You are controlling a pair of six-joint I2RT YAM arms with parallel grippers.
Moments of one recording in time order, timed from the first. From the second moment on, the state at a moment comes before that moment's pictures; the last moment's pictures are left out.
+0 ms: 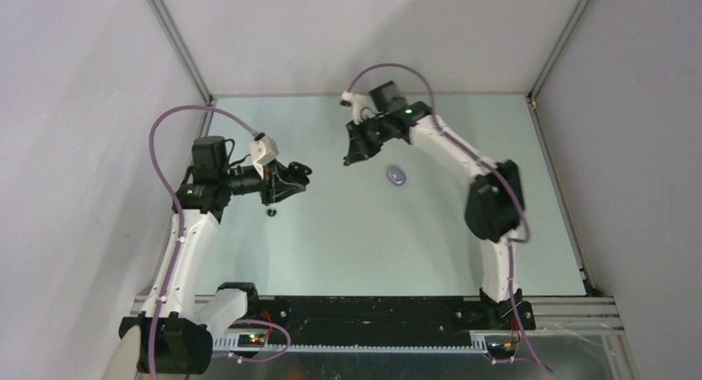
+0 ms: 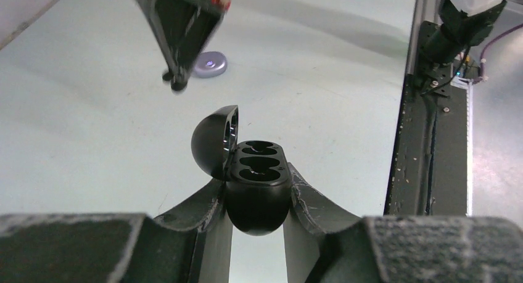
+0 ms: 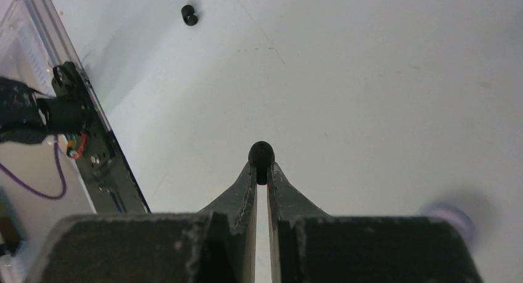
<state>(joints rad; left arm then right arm) 0.02 1.00 0.96 -0.58 1.17 0.49 0.61 2.13 1.96 -0.72 -0.59 -0.01</state>
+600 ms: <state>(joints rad) -0.32 1.44 1.26 -1.18 1.19 1.09 0.60 1.32 1.58 -0.74 -0.66 -0.32</state>
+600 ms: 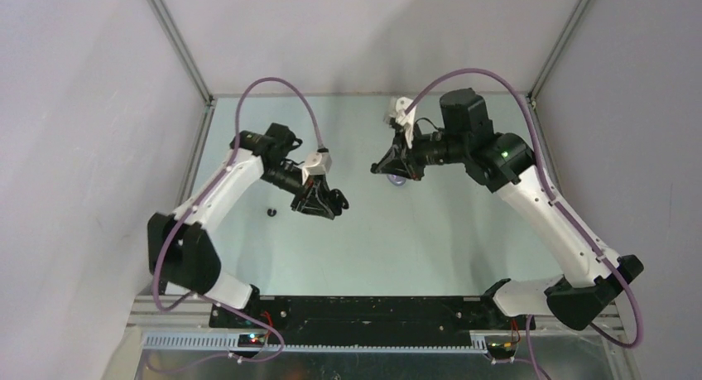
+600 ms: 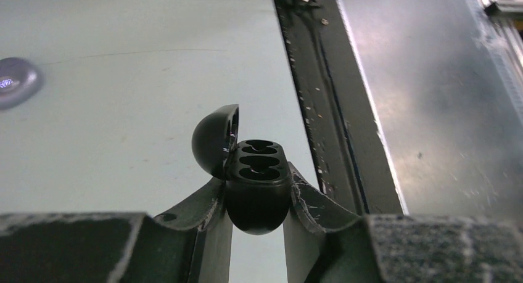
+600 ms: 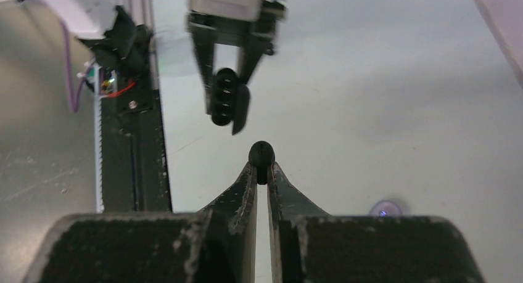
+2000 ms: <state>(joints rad) -0.47 1.45 1.24 -1.11 1.13 1.02 0.89 1.46 1.46 -0.76 -0.62 -0.38</state>
